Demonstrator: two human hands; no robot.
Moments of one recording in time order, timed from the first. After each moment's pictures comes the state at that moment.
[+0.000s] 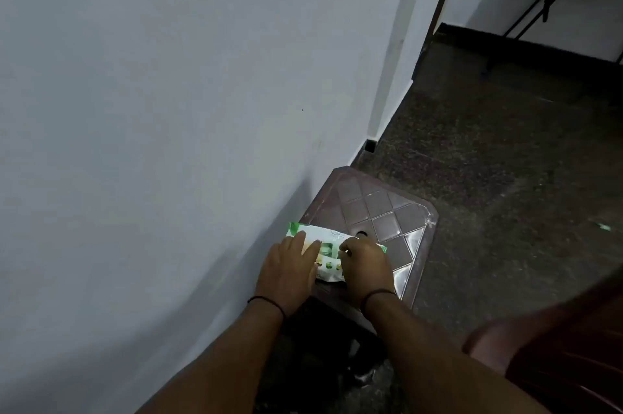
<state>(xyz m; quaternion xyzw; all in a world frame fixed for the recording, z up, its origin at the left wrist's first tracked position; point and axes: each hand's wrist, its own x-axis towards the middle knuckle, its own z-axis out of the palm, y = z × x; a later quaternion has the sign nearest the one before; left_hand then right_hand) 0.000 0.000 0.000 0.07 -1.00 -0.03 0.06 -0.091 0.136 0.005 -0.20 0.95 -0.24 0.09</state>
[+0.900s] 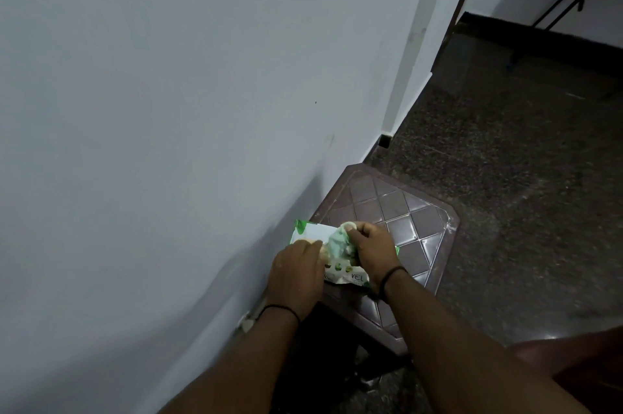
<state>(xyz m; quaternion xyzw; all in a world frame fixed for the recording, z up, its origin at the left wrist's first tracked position) -0.014 0.001 -0.035 0.20 -0.96 -0.18 0.08 -0.126 0.107 -0.008 0.03 0.72 -0.63 0.28</state>
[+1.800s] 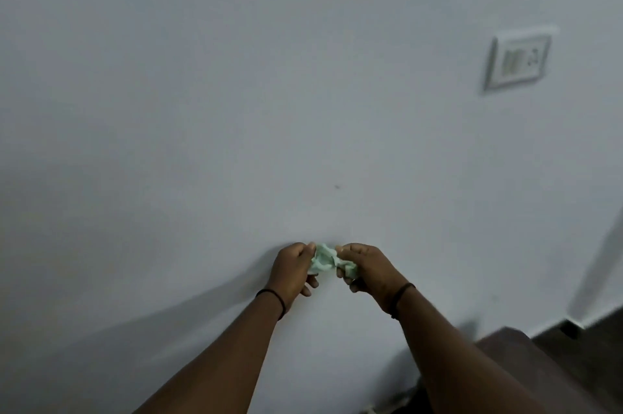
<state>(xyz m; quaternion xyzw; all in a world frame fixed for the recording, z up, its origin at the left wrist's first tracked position) 0.260 -0.066 0.378 0.48 -0.65 -0.50 0.31 0.099 0.002 0.381 -0.40 0.53 -0.52 0.54</state>
